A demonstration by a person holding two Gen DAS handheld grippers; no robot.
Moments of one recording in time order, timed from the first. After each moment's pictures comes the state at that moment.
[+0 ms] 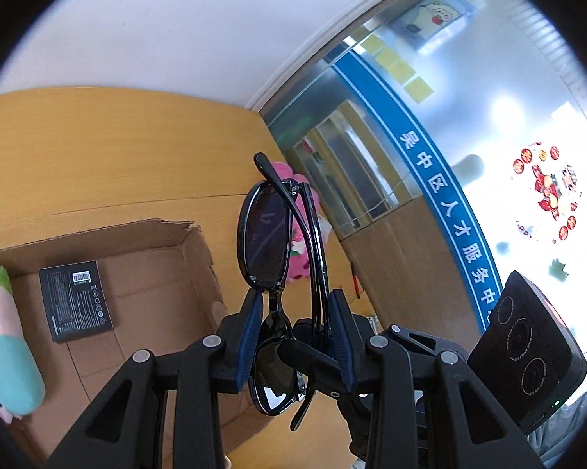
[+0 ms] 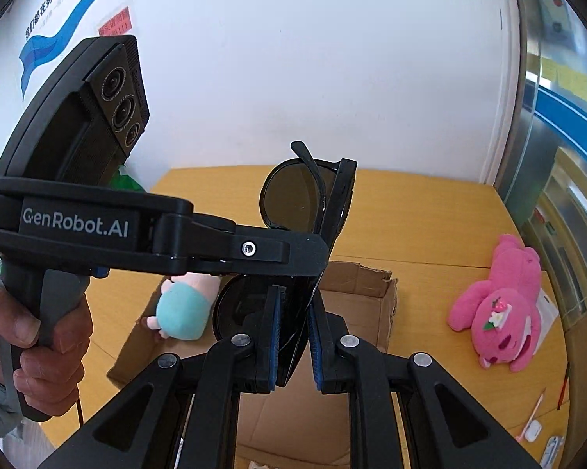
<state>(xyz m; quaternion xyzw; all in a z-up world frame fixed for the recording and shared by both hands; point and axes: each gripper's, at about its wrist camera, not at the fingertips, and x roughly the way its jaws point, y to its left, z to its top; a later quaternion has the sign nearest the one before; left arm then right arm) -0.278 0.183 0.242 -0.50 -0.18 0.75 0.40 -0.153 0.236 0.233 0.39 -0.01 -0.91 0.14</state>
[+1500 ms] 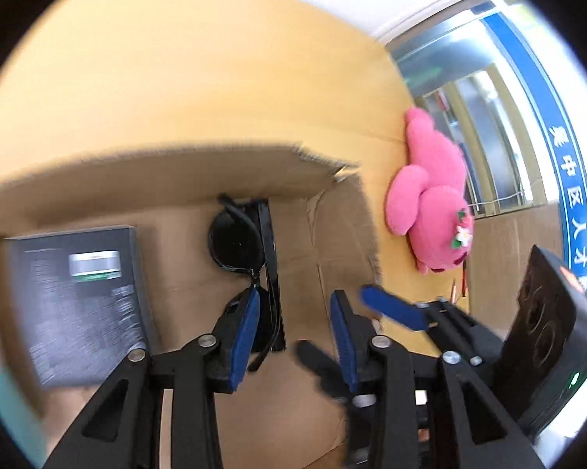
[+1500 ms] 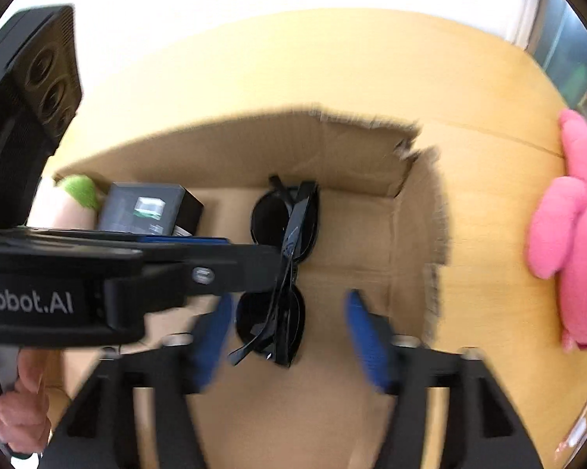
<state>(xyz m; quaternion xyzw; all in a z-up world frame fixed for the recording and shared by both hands) -0.364 0.212 0.064 -0.62 -0.13 0.73 0.27 -0.279 0.282 0.033 0.56 -0.04 -0.82 0.11</state>
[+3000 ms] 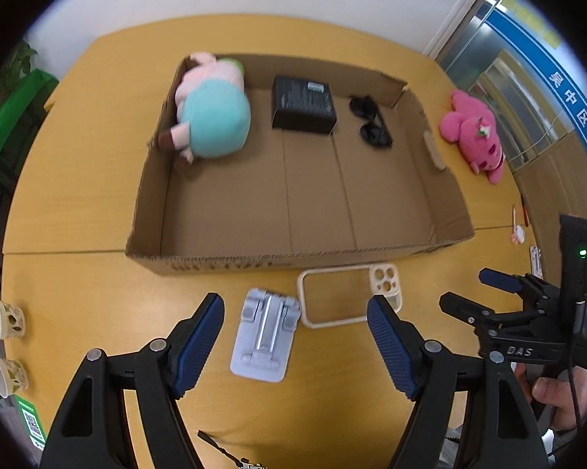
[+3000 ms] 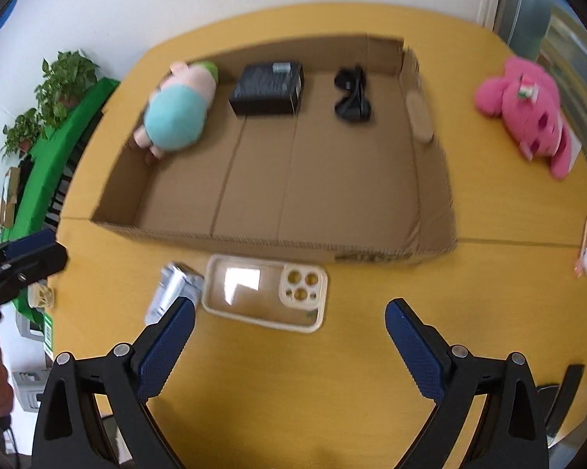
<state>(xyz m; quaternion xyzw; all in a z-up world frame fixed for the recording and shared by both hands) -0.033 0.046 0.130 -0.58 -0.06 0.80 0.10 -0.009 0.223 0.062 0.60 -0.04 -0.79 0.11</state>
